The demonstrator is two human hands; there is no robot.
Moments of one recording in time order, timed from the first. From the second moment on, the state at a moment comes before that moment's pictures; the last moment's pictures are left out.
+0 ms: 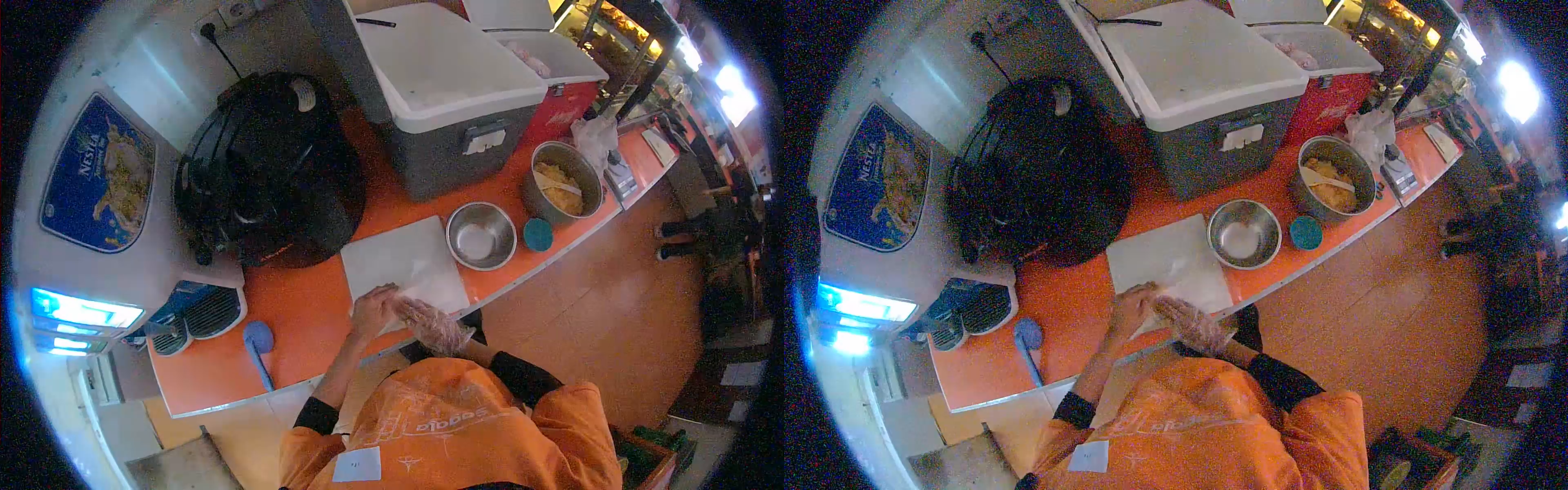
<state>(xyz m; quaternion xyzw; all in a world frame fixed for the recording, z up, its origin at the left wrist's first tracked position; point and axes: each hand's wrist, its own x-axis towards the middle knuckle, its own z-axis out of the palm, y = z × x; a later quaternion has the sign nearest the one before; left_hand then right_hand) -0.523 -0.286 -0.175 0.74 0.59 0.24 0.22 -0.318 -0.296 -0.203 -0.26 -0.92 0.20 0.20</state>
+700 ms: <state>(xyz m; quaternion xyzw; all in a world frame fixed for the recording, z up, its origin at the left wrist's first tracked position) -0.488 -0.361 -0.207 0.79 0.59 0.17 0.03 -0.275 -0.206 -0.197 -0.22 -0.75 0.51 0.35</state>
